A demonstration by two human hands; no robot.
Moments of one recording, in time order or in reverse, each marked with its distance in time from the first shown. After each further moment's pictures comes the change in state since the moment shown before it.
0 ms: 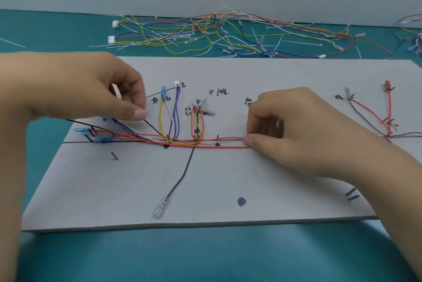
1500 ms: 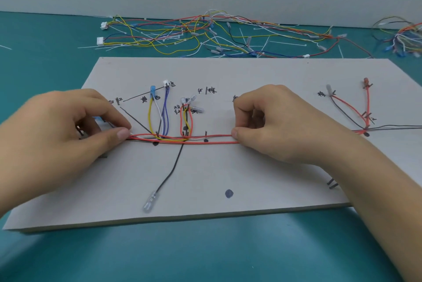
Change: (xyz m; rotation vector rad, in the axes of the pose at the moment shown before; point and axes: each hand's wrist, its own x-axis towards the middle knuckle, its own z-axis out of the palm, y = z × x) left_hand -0.031 -0.067 0.066 -0.097 0.413 0.115; right_hand 0.006 0.000 0.006 0.068 0.016 0.064
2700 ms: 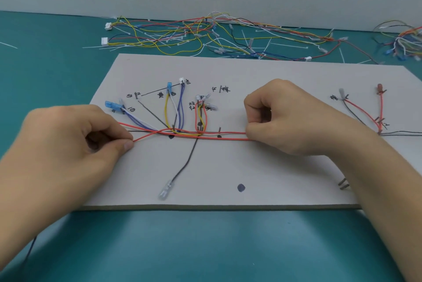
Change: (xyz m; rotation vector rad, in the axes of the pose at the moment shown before) left_hand -0.024 0.009 0.036 -0.082 0.190 -0.032; right_hand 0.003 0.006 -0.013 -0.047 -0.060 0.068
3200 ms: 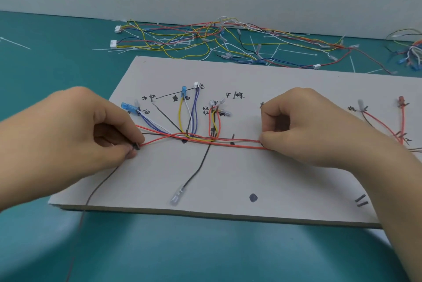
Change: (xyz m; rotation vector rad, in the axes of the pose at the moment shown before) left_hand 0.022 0.018 -0.028 -0.012 -0.344 0.030; right_hand -0.007 0.003 -0.010 -0.031 0.009 0.072
